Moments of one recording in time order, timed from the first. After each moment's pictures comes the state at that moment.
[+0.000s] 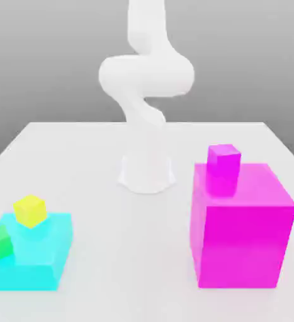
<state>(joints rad) 0.06 -0.71 -0.05 -2.29 0.07 2.27 0.76</state>
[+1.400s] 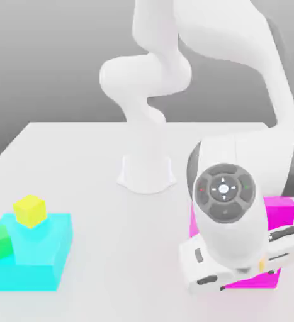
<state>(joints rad) 0.39 0.46 -0.12 -2.15 0.53 2.22 0.48</state>
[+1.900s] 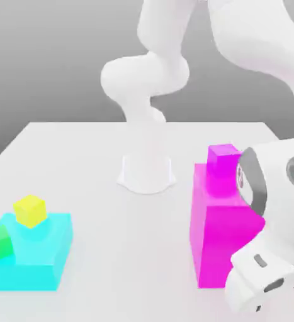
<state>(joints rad) 0.60 0.49 -0.14 -2.11 0.28 2.47 0.52</state>
